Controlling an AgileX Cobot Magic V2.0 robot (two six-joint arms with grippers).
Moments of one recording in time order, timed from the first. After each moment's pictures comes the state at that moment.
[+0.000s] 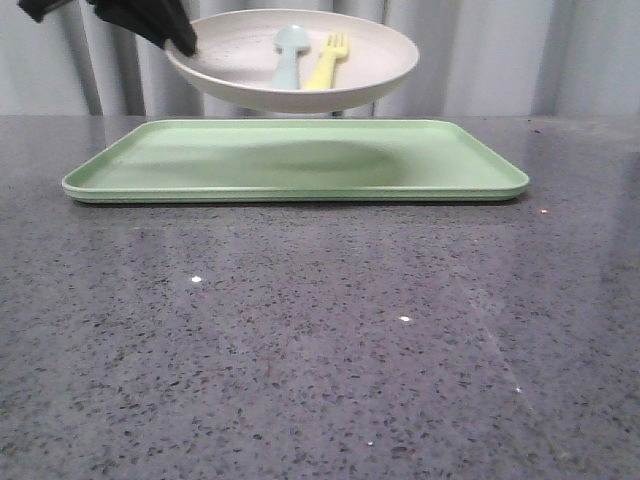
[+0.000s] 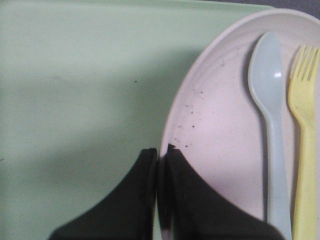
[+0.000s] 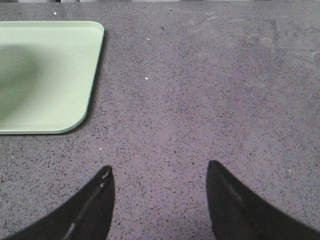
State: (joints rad) left arm -0.31 1.77 -1.61 -0.37 0.76 -0.11; right arm 0.07 0.59 -0.64 -0.05 0.58 0.15
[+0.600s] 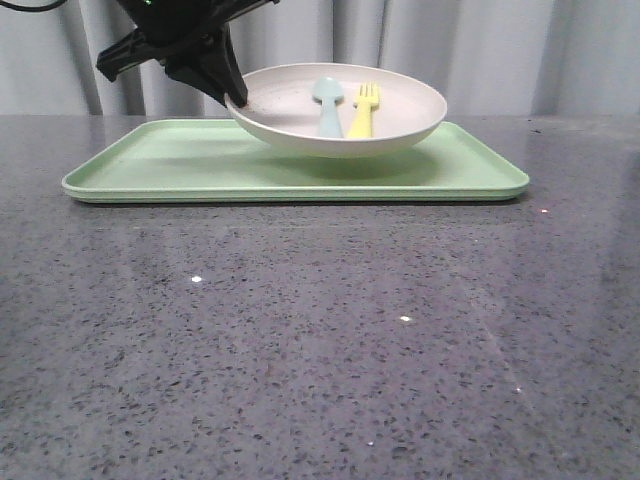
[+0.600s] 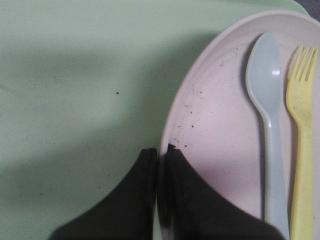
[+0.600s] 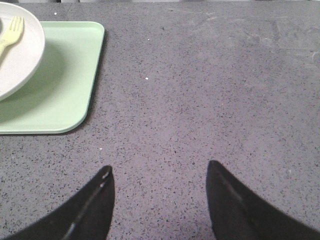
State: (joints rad) left arm -0.35 1.94 -1.71 -0.37 0.73 -0.18; right arm 0.07 0.59 -0.64 -0.05 0.58 0.15
